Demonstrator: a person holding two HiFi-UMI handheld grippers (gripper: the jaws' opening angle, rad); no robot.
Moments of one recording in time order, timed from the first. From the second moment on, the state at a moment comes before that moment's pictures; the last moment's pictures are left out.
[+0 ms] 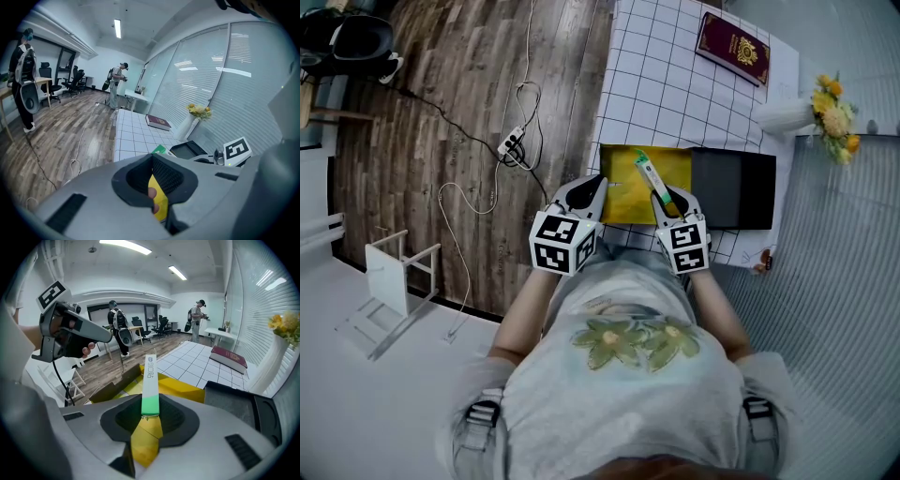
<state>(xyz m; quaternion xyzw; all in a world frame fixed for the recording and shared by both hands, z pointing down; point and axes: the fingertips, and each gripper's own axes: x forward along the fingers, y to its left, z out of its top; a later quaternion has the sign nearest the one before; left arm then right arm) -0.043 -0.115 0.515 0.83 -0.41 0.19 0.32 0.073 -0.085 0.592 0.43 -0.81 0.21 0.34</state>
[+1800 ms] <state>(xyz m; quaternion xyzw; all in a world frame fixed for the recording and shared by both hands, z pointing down) -0.027 -0.117 0.523 0.83 -0.41 0.19 0.33 0.055 -0.090 0.624 0.38 -0.81 0.21 0.39</state>
